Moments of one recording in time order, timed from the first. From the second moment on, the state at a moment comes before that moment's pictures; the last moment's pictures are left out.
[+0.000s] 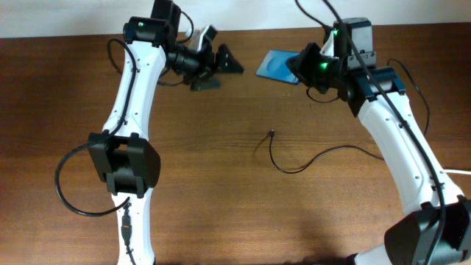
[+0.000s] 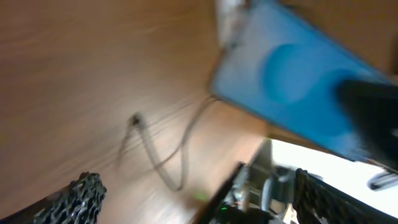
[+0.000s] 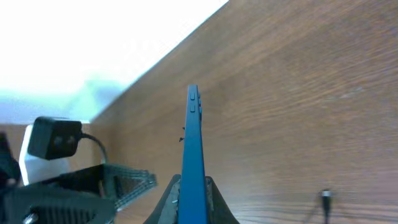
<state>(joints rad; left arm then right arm) -0.17 2.35 2.42 -1.37 0.97 -0.15 0.17 1.67 1.55 -0.59 -0.37 0.85</state>
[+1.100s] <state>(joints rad) -0.18 2.35 2.40 -0.61 1.17 -1.24 0.42 1.67 1.59 -0.35 -0.07 1.29</state>
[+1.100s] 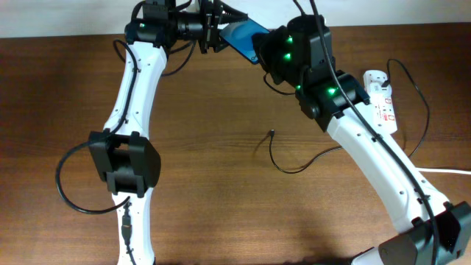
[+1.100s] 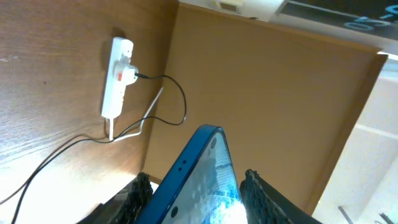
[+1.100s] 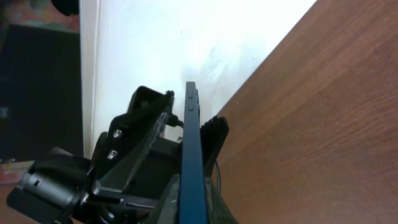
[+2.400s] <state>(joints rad) -0.24 2.40 2.38 0.15 1.08 -1.79 0.42 1.67 1.62 -0.19 -0.02 1.38</state>
